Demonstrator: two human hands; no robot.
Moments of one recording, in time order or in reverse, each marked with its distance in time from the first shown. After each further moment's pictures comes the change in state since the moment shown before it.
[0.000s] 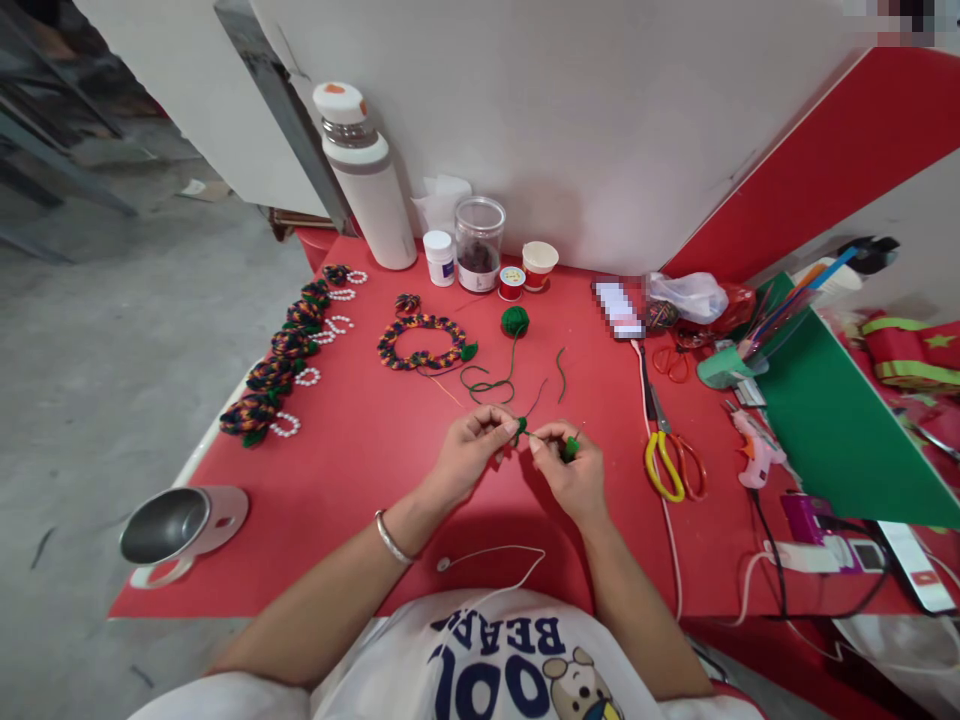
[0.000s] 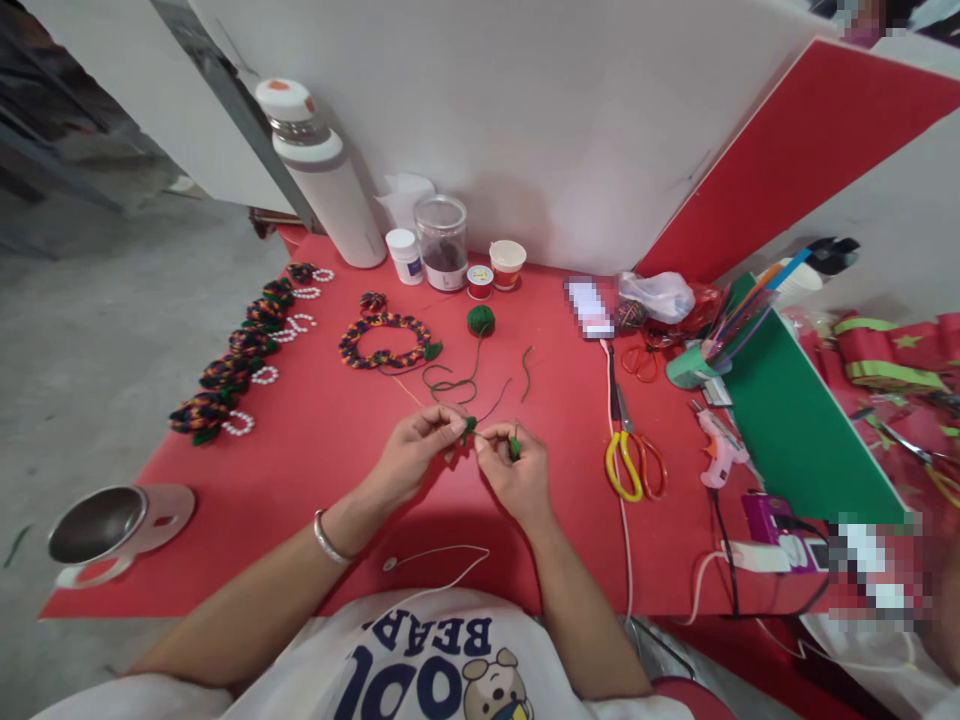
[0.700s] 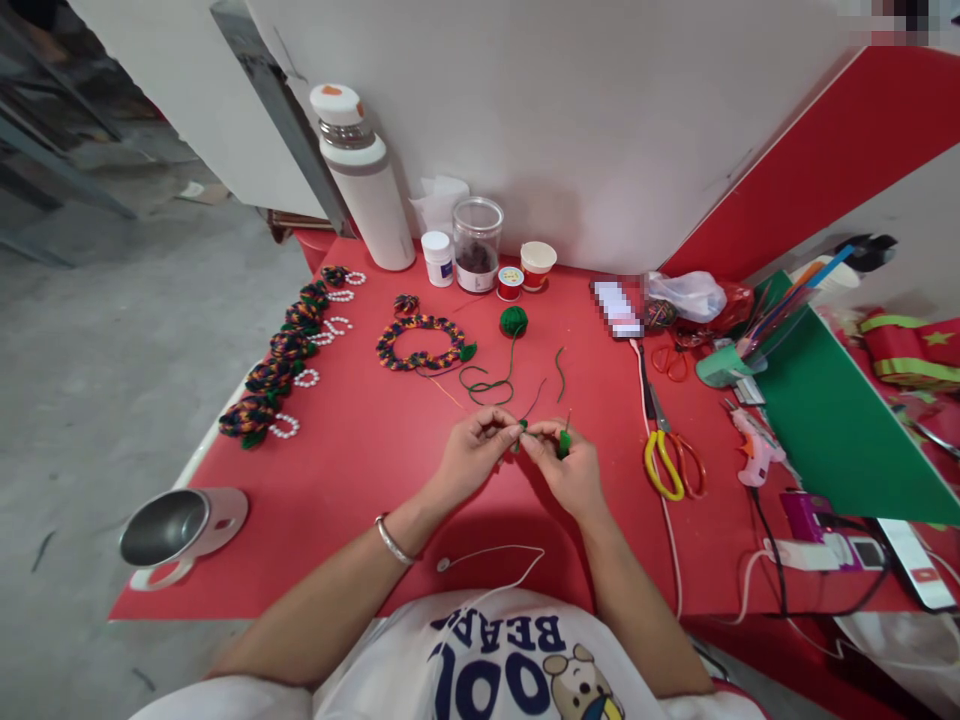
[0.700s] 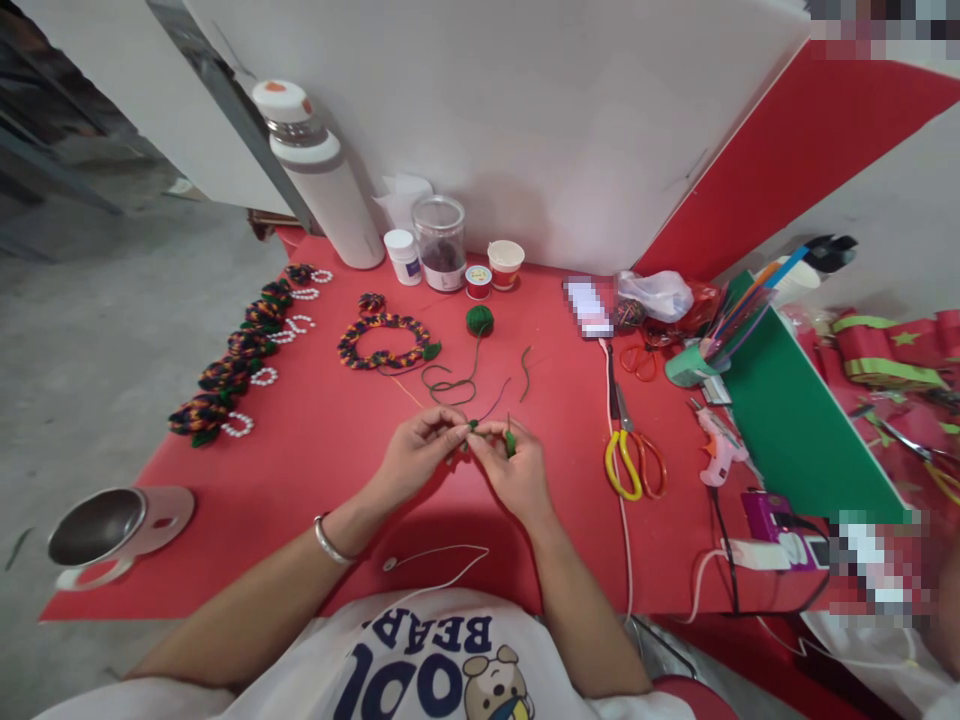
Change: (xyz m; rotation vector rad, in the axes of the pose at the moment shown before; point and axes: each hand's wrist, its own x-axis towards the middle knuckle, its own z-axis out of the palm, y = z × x) left_hand 0.000 0.002 0.001 0.115 0.006 0.017; right_hand 0.007 0.000 -0.005 0.049 -0.081 0.055
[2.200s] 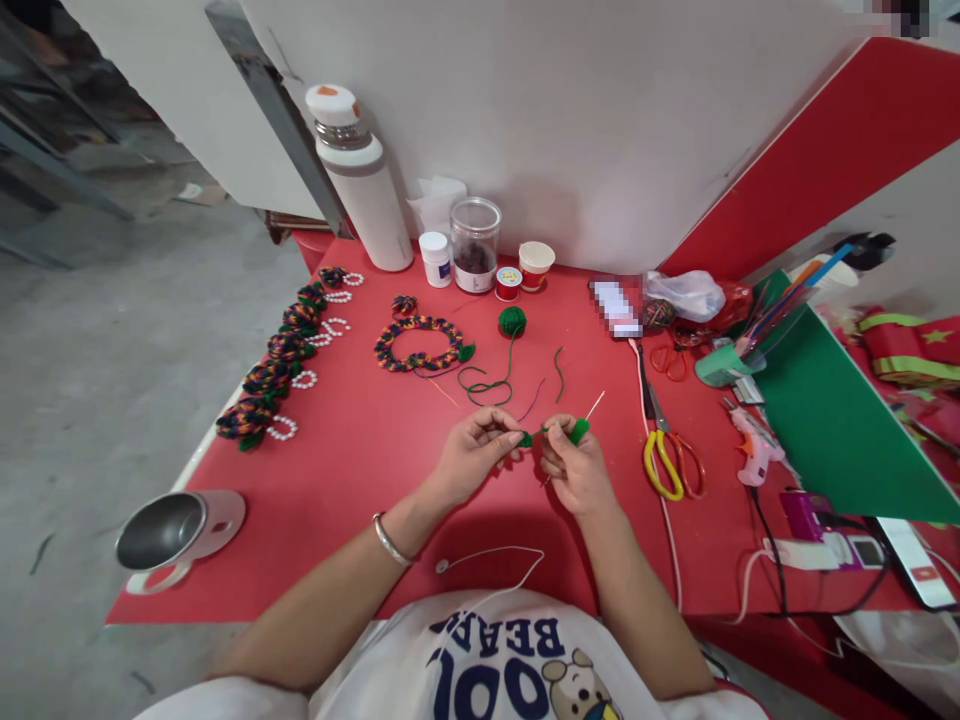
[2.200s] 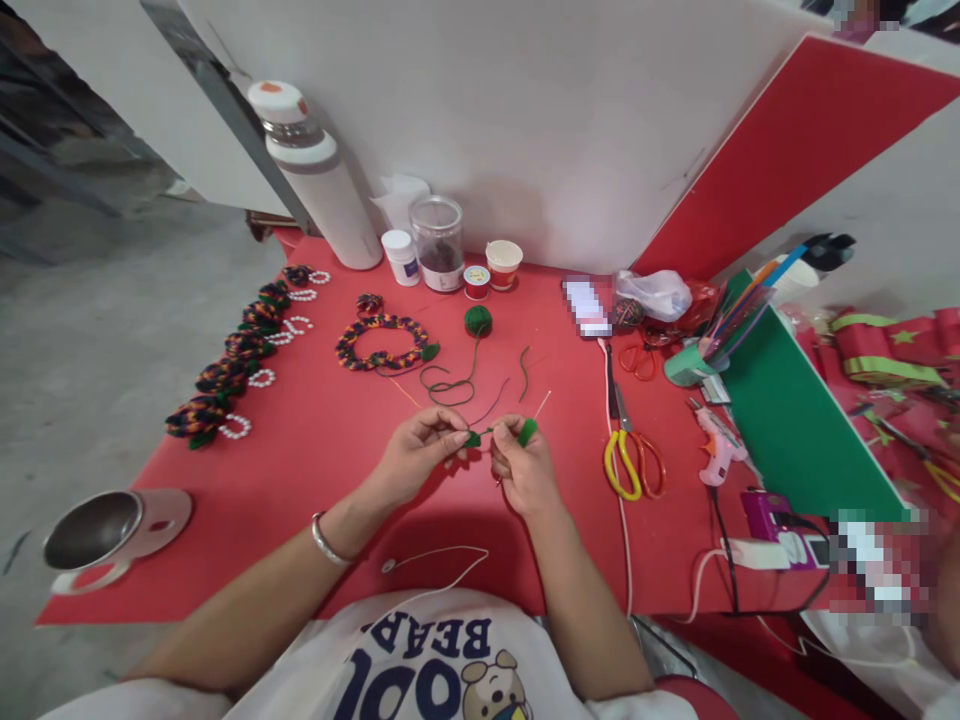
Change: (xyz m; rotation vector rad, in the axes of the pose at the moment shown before) left_hand -0.003 0.001 0.001 -0.092 -0.066 -0.060; right_hand 0.005 0.006 0.005 0.732 0.005 0.357
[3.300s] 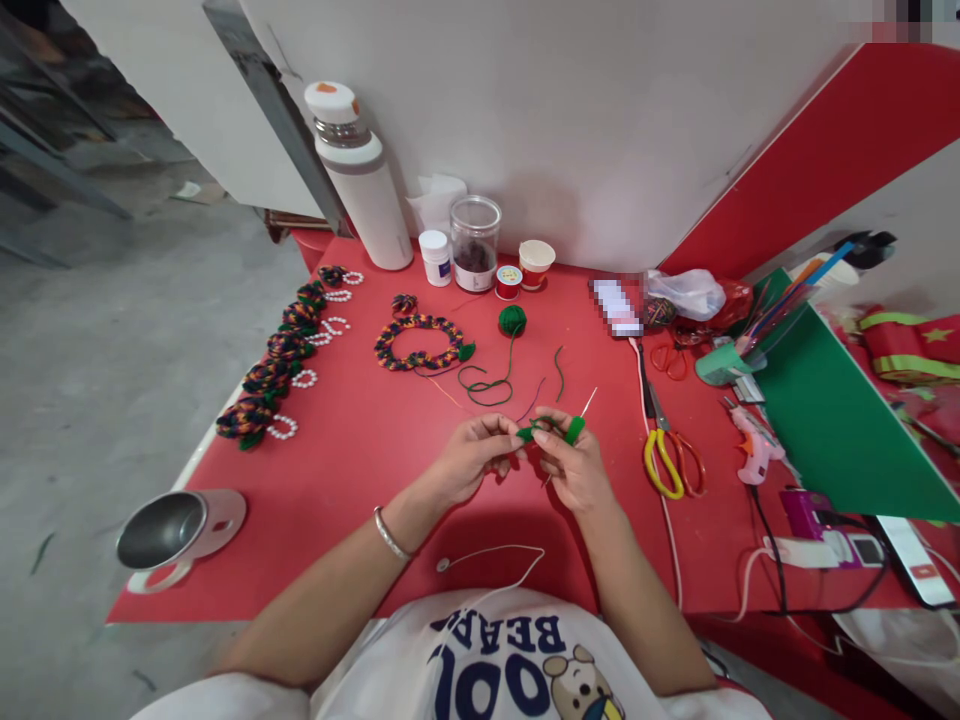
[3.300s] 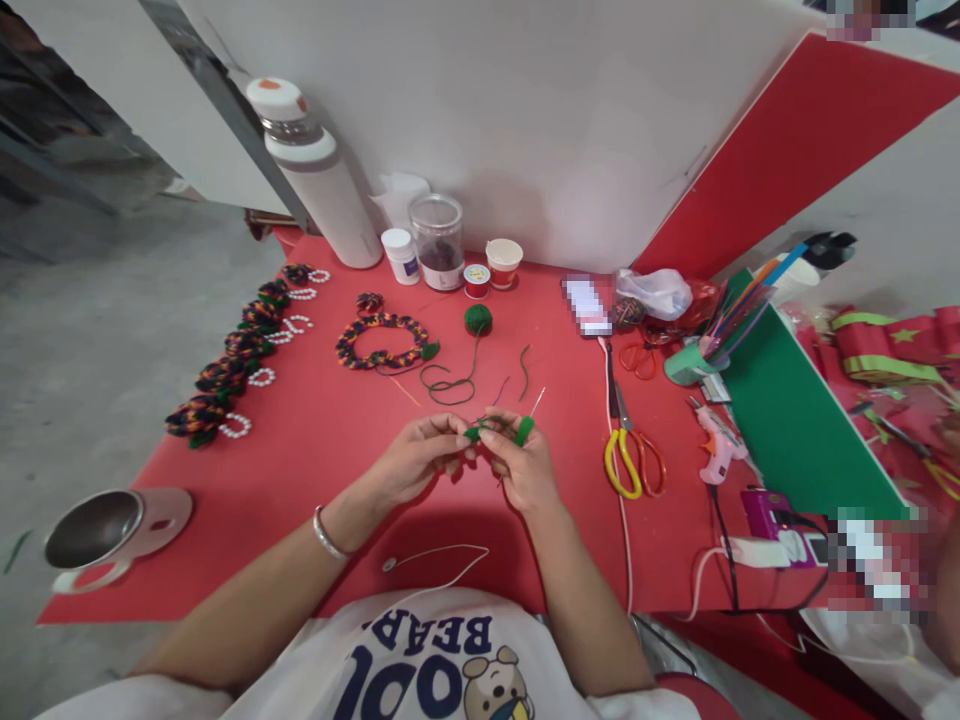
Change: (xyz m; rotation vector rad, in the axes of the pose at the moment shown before) left_hand 0.002 0.002 -0.003 -0.215 -0.088 -0.230; right_hand 0.000 -0.005 0.004 0.056 0.056 0.068
